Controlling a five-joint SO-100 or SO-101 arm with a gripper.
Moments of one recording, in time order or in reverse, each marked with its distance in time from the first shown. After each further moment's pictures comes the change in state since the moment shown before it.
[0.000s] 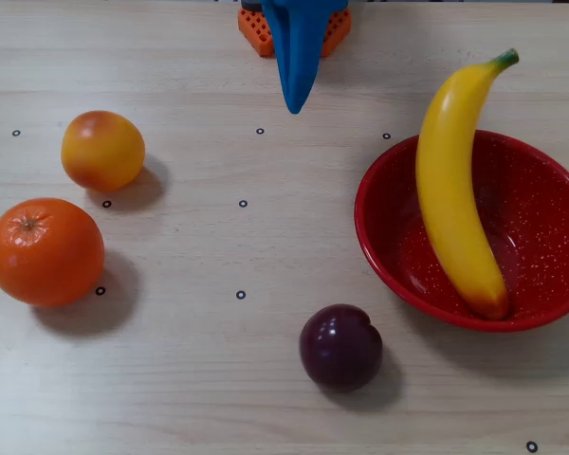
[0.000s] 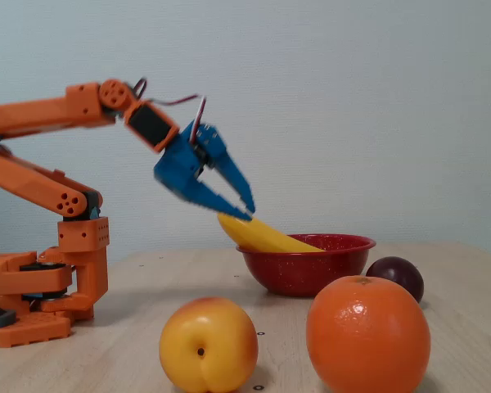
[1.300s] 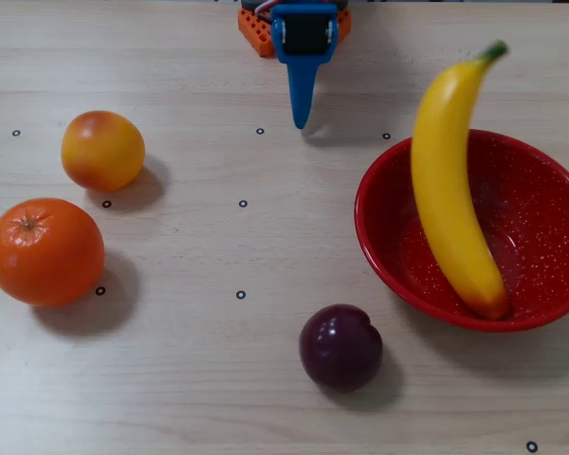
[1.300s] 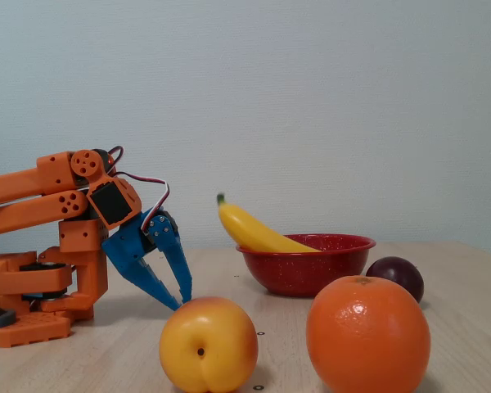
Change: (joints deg) arm -1.8 34.2 32.3 21.4 14.3
